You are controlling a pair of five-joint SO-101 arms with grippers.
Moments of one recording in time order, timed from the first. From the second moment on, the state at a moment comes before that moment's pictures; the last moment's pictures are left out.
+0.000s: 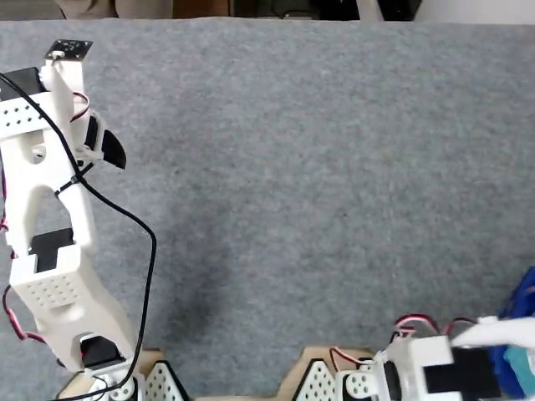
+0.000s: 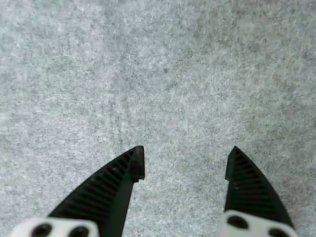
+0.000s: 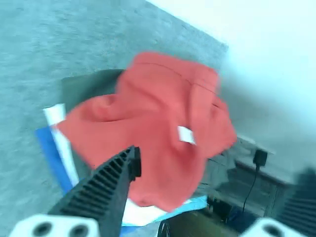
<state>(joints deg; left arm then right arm) -19.3 21.7 -33.2 99.6 -28.5 80.4 -10.3 -11.0 80.0 11.9</state>
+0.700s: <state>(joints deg) -24.4 -28.1 2.2 100.2 -22.2 18.8 -26.7 7.5 92.6 5.7</state>
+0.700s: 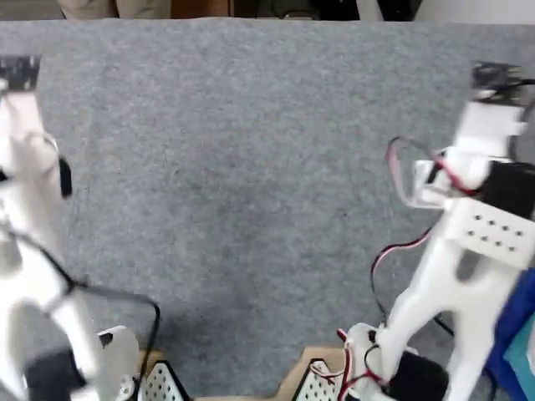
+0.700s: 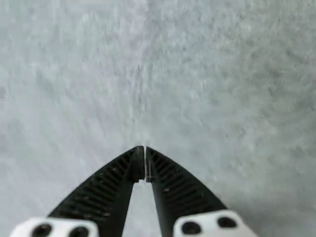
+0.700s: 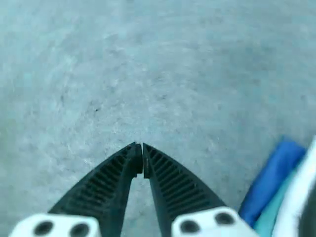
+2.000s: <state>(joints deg) -21.9 -104.0 96.1 72.3 -24.2 9.5 -103.3 96.9 68.7 8.2</state>
